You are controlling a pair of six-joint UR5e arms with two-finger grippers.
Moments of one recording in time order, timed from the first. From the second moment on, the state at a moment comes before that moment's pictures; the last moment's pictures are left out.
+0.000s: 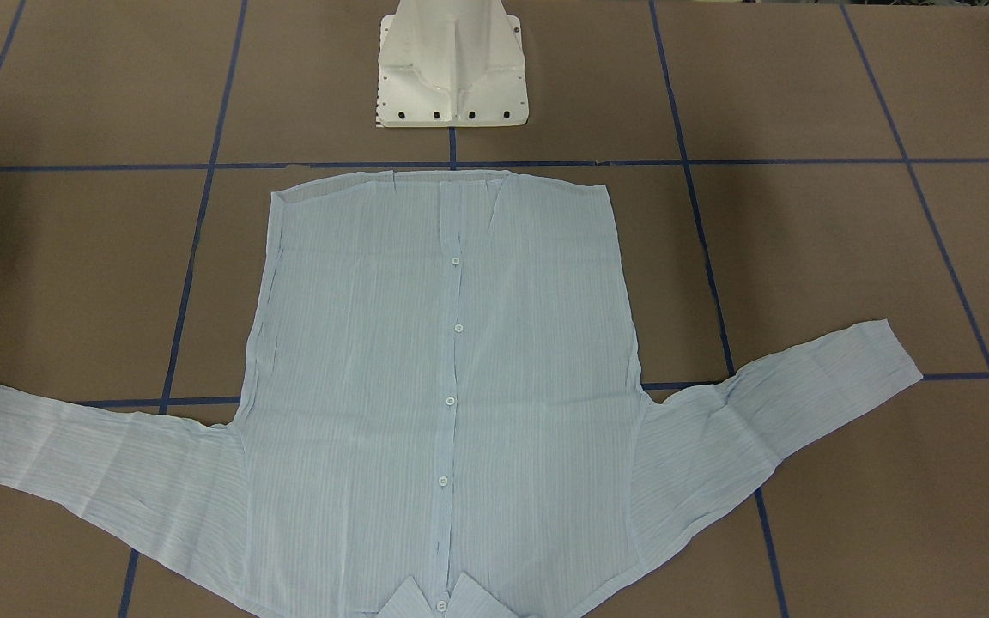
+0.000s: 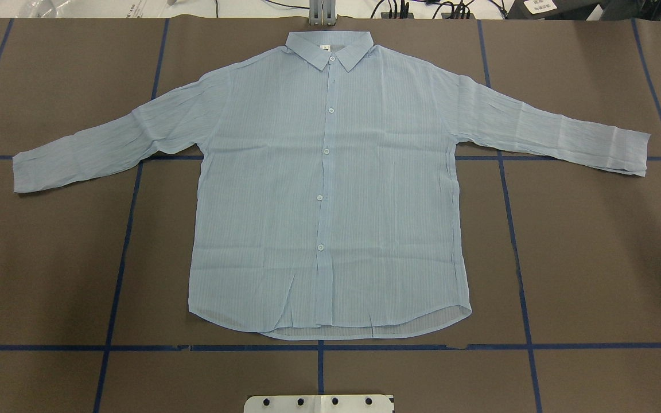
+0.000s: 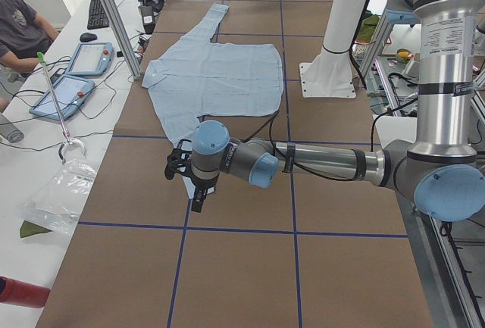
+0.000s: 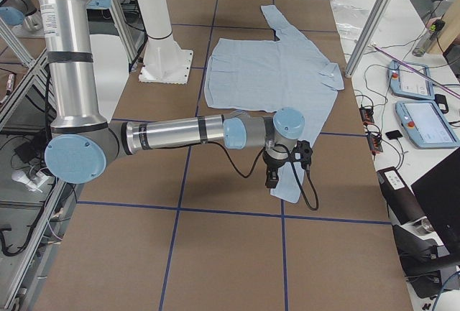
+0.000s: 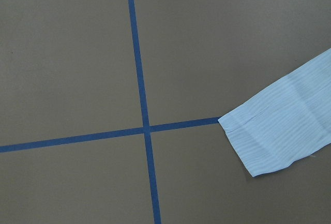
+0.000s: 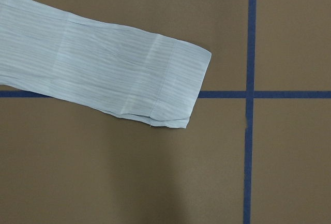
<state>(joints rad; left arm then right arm) -1.50 -1.51 -1.70 -1.88 -2.34 -0.18 1.44 -1.50 1.65 -1.64 2.40 0.16</state>
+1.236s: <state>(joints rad) -1.49 -1.53 -1.72 -1.89 -2.35 -0.19 1.33 -1.47 1.57 -1.51 2.40 0.21</state>
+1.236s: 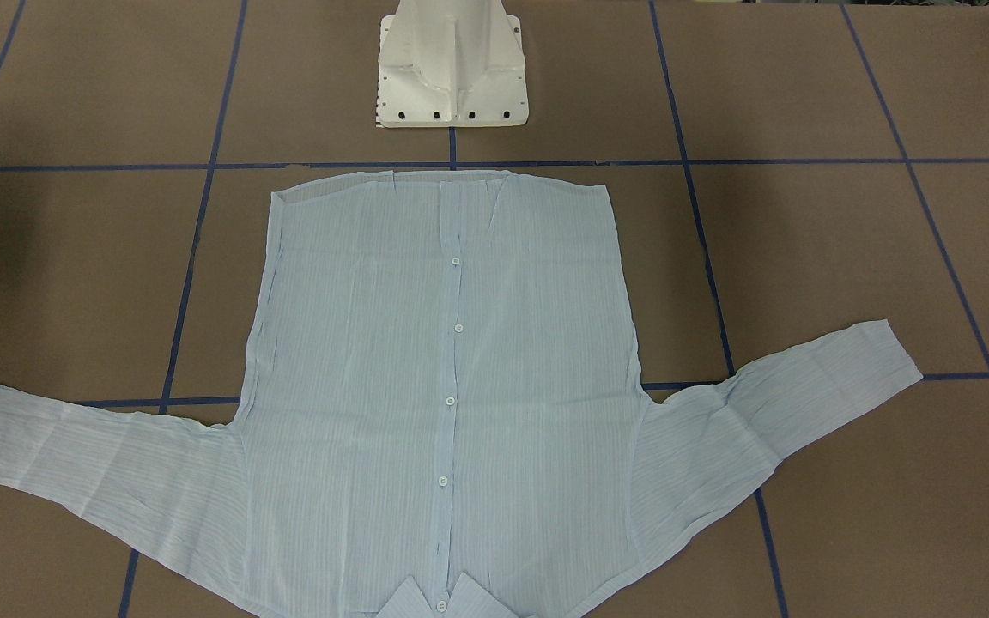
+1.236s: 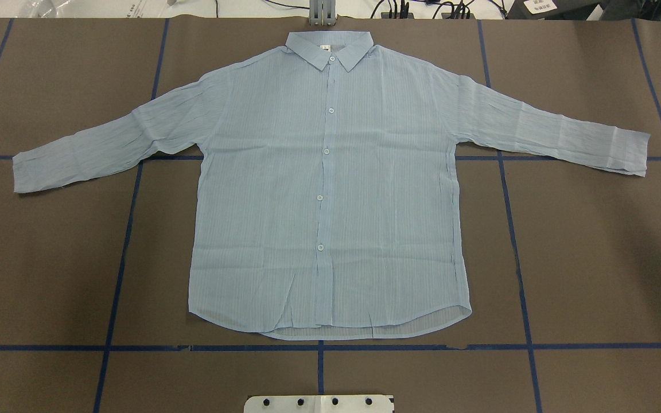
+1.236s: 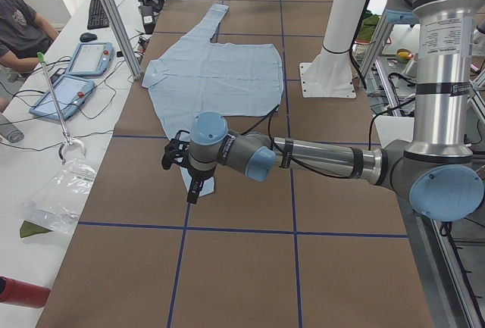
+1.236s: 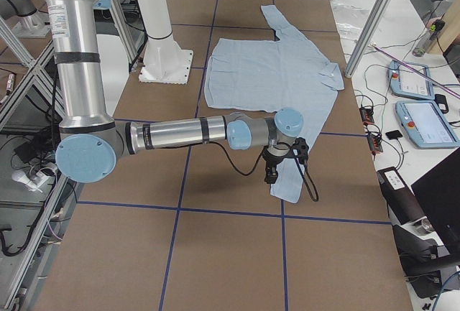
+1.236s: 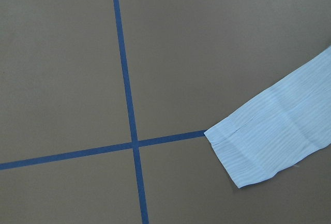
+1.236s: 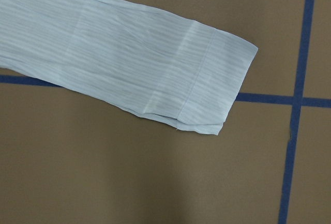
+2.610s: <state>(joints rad) -1.46 -1.58 -1.67 -1.92 -2.37 -0.25 1.29 -1.21 1.08 -1.23 2.28 0.03</state>
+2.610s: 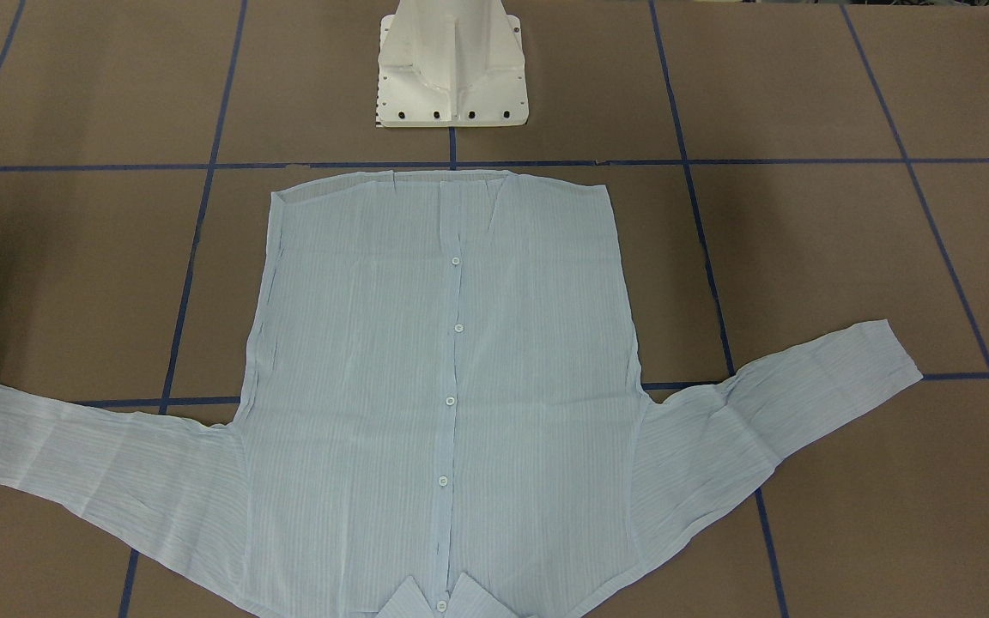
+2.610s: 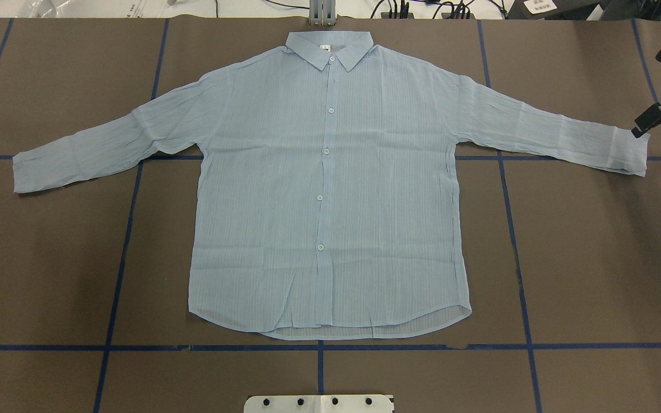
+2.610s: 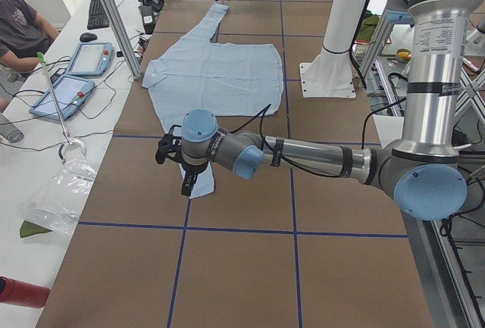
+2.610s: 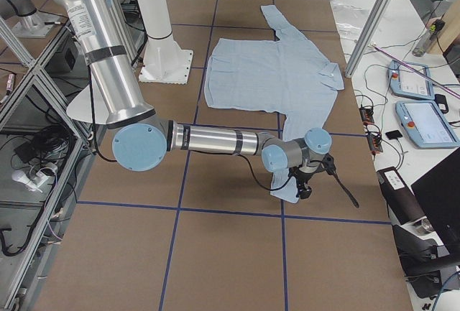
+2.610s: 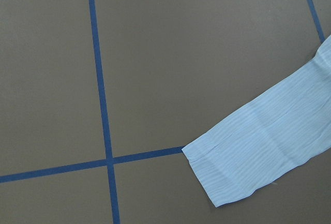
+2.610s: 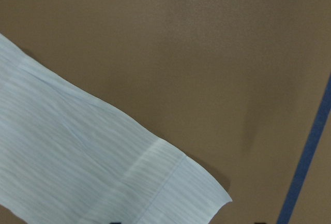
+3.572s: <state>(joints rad) -1.46 -1.58 -1.67 -1.93 -2.37 -0.25 1.28 -1.15 0.93 -1.21 2.25 0.01</state>
